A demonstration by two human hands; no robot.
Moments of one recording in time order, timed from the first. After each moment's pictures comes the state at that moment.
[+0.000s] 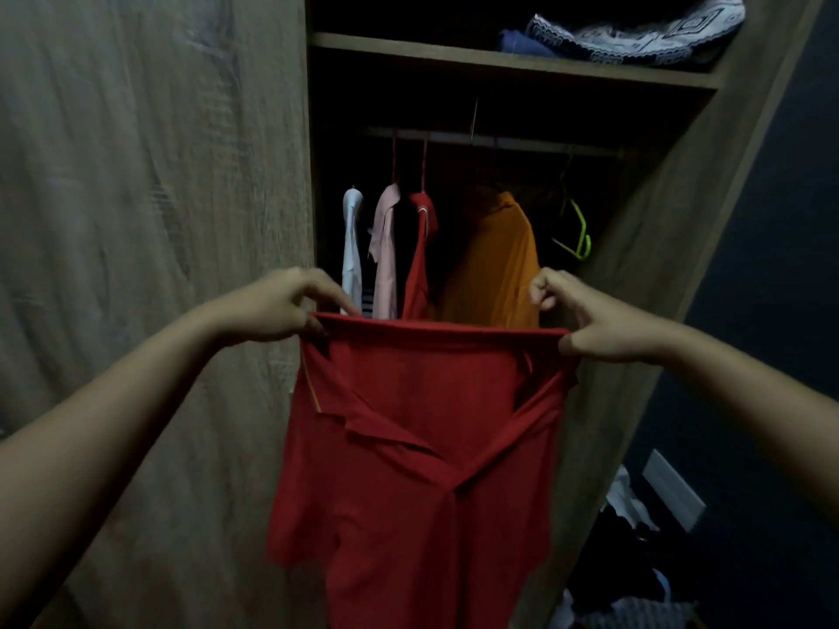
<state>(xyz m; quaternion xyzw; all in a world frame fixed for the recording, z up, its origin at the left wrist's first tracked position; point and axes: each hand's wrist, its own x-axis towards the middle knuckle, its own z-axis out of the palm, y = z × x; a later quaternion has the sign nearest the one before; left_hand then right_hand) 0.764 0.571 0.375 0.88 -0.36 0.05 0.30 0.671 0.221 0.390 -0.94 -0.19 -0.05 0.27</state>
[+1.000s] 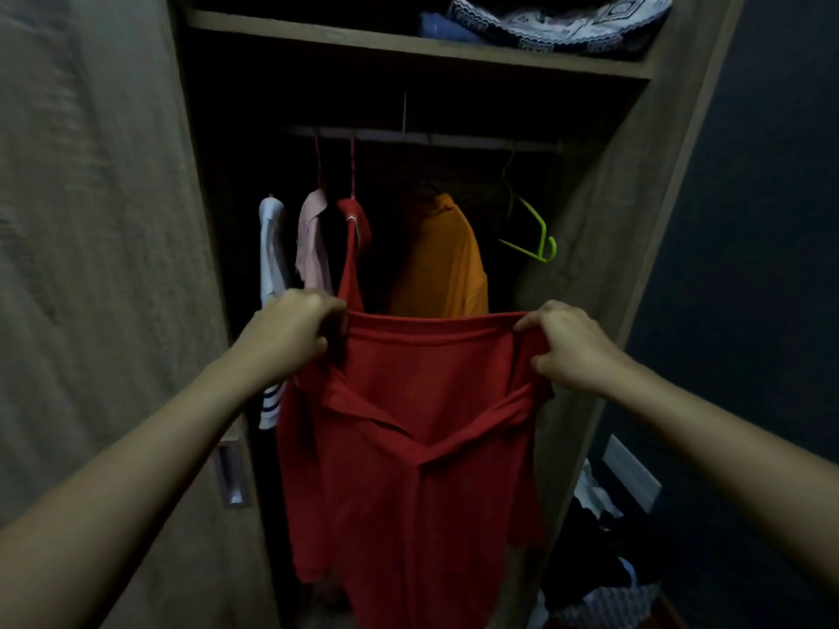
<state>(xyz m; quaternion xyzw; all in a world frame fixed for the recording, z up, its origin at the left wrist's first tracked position) 0.810 0.462 0.362 0.91 -0.32 0.24 0.10 0.700 0.174 0.364 -0.98 0.07 -0.15 0.09</state>
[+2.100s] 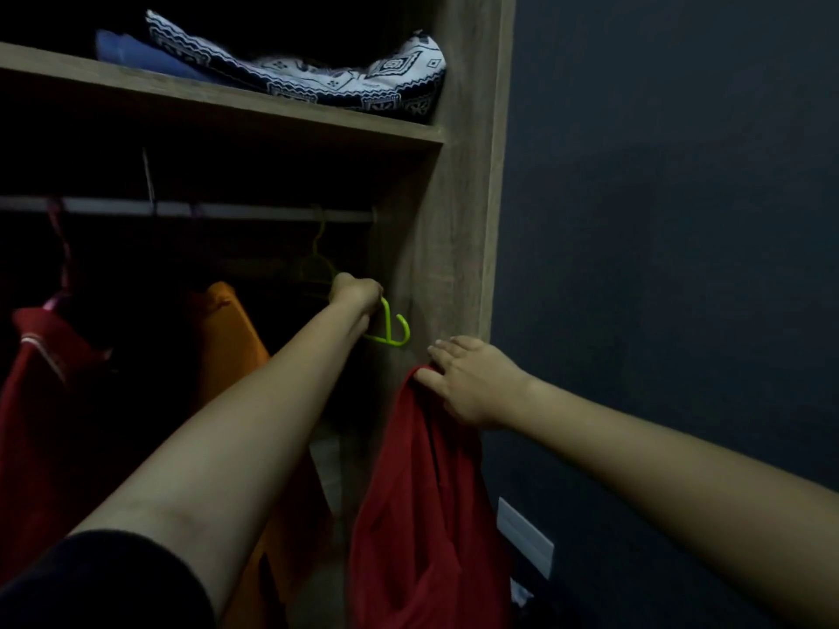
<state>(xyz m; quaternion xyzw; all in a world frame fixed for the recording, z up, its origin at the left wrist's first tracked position) 0.973 0.049 0.436 0.68 -0.18 -0.05 0.71 0.780 0.000 0.386 -0.93 0.04 -0.07 -0.37</state>
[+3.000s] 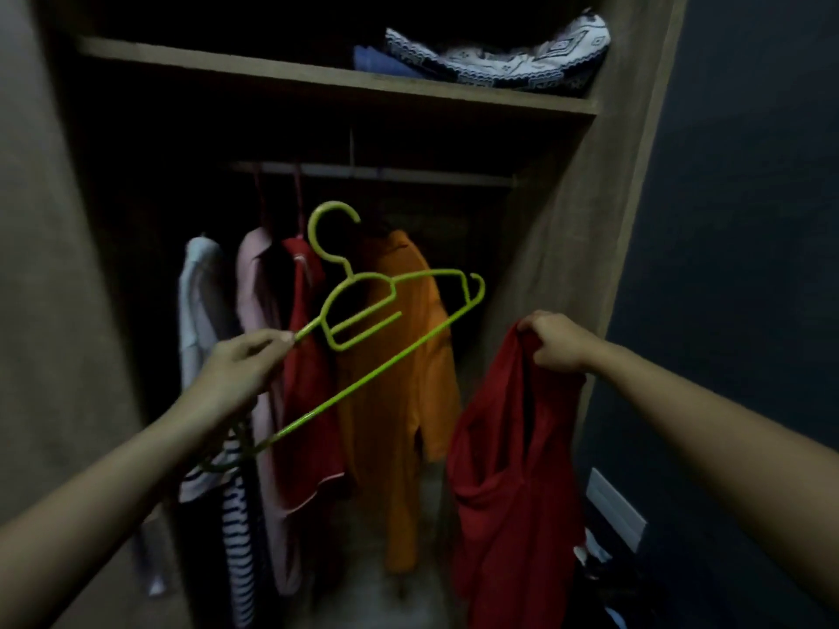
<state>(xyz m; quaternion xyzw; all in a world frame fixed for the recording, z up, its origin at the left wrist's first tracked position) 0.831 0.416 0.354 0.78 -0.17 0.08 0.60 0.782 0.057 0.379 -0.99 0.08 -0.09 0.03</state>
